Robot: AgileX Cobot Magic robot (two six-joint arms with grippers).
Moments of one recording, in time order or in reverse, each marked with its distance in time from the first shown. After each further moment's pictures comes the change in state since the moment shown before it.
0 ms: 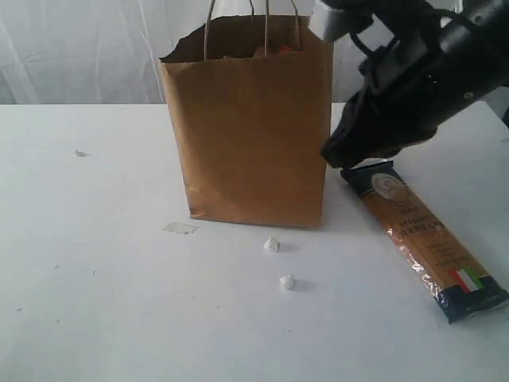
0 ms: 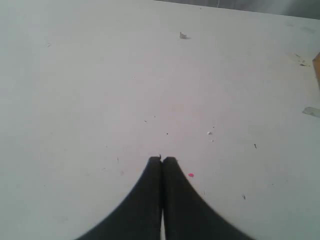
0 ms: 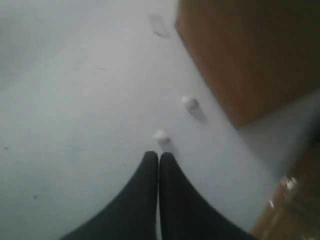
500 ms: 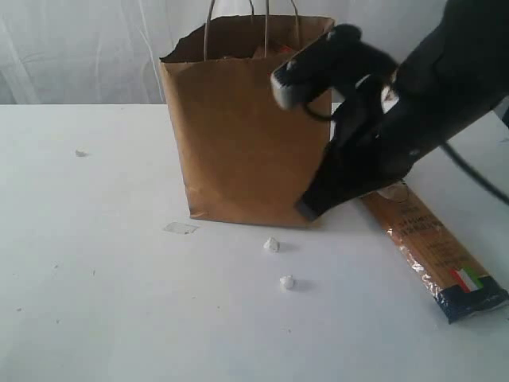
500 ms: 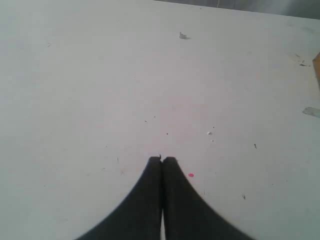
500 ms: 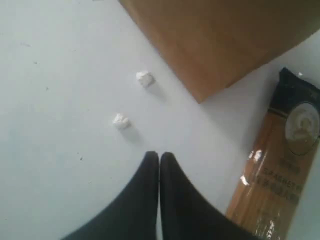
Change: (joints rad) left arm 0.000 0.000 0.000 0.000 0.000 0.000; right arm 0.254 0.019 0.112 -0.462 -0.167 0.429
